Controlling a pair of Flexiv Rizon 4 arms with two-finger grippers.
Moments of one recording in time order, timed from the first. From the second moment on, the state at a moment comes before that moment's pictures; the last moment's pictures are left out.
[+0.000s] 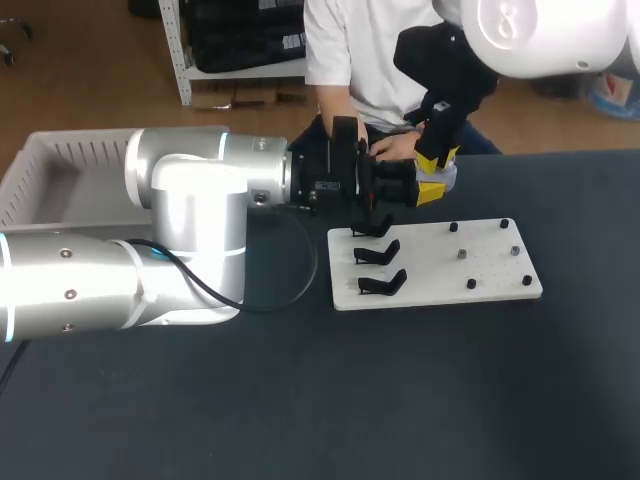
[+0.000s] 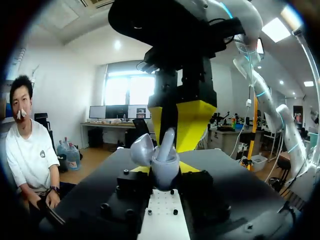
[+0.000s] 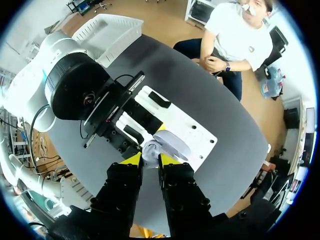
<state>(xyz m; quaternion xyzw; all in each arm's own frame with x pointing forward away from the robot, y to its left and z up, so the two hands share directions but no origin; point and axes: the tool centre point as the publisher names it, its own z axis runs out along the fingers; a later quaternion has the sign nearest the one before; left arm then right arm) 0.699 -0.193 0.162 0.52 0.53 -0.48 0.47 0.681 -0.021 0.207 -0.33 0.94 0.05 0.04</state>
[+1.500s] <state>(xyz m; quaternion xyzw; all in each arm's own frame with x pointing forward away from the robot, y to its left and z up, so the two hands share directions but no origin) 0.700 -0.193 0.162 0.52 0.53 -0.48 0.47 0.683 -0.017 0.207 -0.34 0.94 0.05 0.03</state>
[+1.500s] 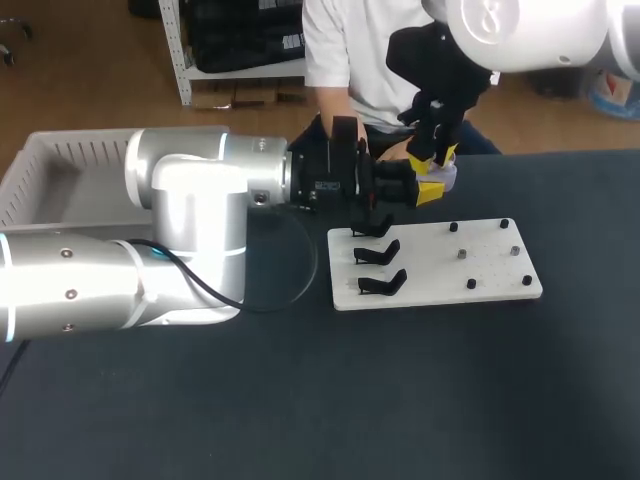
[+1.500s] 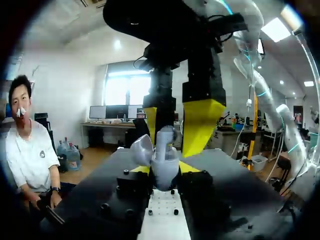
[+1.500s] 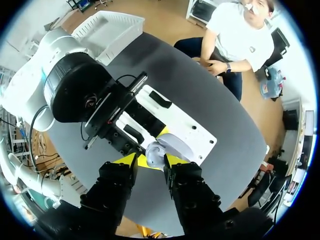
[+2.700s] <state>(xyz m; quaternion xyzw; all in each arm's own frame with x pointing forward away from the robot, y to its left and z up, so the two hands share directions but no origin) 0.700 -0.194 0.162 0.52 0.53 -0.48 0.47 0.685 -0.022 0.214 -0.34 0.94 0.04 0.04</state>
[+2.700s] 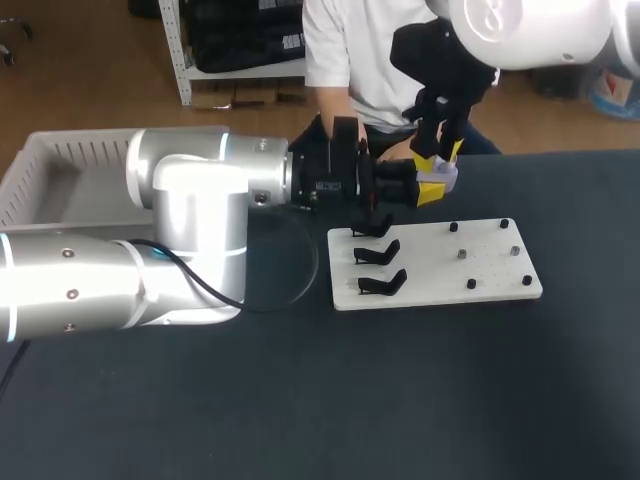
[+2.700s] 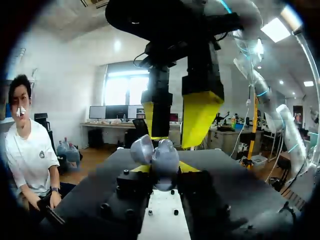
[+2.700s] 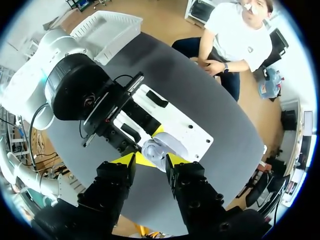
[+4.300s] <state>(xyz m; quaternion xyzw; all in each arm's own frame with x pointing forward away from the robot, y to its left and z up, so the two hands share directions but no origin) 0.700 -0.193 0.162 0.52 0.53 -0.48 0.47 0.722 -0.037 0.204 -0.24 0.97 0.08 0.07</state>
